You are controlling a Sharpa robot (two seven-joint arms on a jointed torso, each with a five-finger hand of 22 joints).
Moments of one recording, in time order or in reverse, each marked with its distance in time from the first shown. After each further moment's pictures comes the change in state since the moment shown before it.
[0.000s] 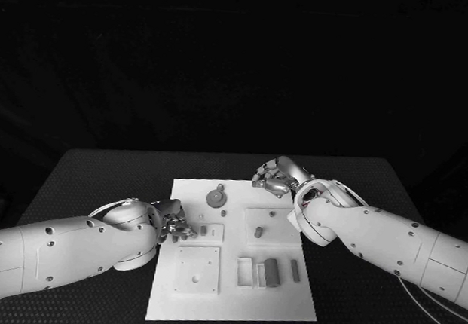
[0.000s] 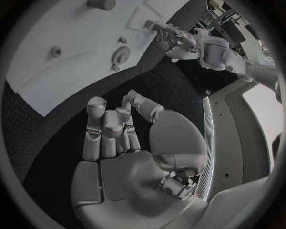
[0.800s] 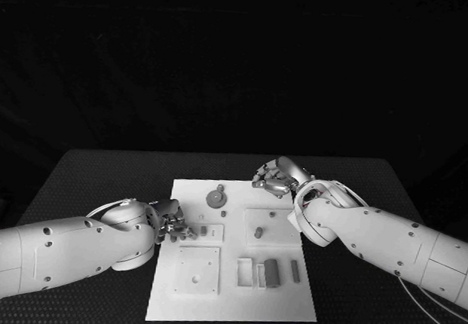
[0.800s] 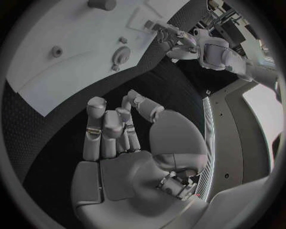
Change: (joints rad) left arm 0.000 -0.008 0.000 -0.002 0.001 -0.002 0.004; left_hand -0.038 -0.091 -0.028 0.027 0.000 -0.001 -0.003 0.000 -0.007 0.000 0.000 0.000 -0.011 0.002 -0.001 -0.004 0.007 0.004 0.000 0.000 0.000 0.000; right arm 0.000 0.000 0.000 -0.002 0.001 0.002 0.000; right_hand 0.000 0.000 0.000 0.000 0.000 0.001 -0.001 0.000 0.002 0.004 -0.004 0.000 0.000 0.000 0.000 0.000 0.000 0.000 0.000 0.000 0.000 0.000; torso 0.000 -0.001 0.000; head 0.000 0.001
